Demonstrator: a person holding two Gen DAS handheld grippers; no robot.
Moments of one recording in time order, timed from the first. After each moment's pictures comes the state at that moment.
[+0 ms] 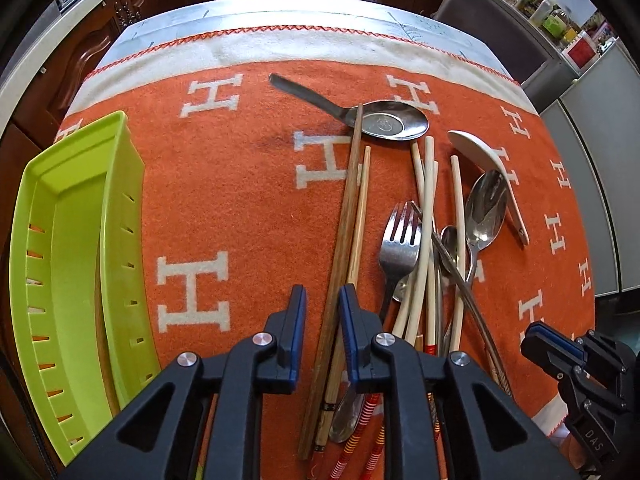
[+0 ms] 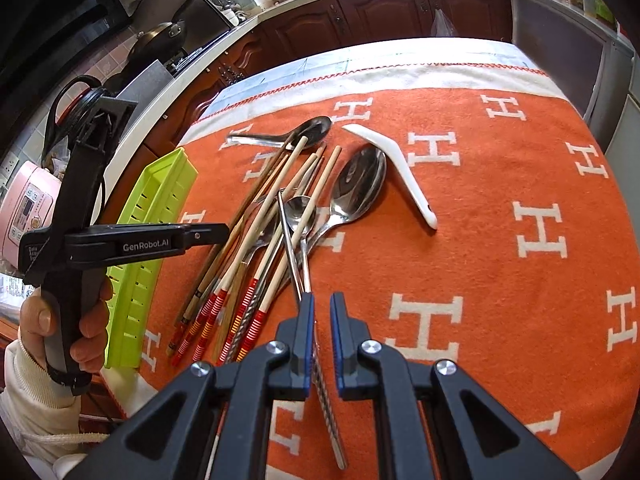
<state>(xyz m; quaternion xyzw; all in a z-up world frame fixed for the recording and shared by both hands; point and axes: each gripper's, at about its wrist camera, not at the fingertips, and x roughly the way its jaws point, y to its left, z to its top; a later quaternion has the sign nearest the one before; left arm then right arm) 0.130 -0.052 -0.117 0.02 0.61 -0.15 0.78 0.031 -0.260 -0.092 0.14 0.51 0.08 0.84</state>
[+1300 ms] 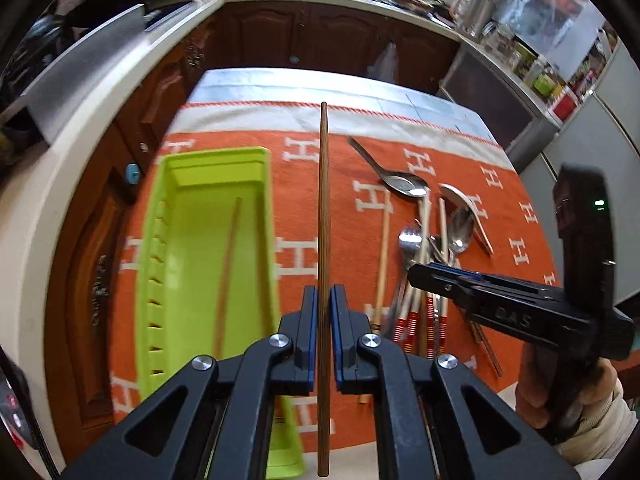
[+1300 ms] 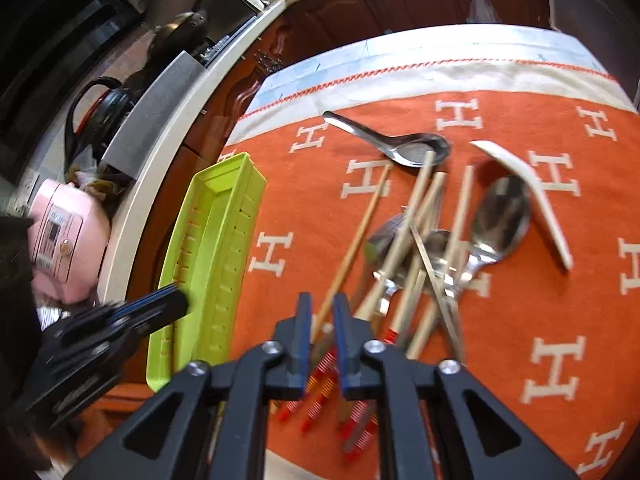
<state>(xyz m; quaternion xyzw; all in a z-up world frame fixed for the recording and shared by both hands) 0.051 0.043 -0.015 -0.03 0.52 -0.12 0.85 0.095 -0.178 -0.082 0.20 0.54 0.13 0.81</state>
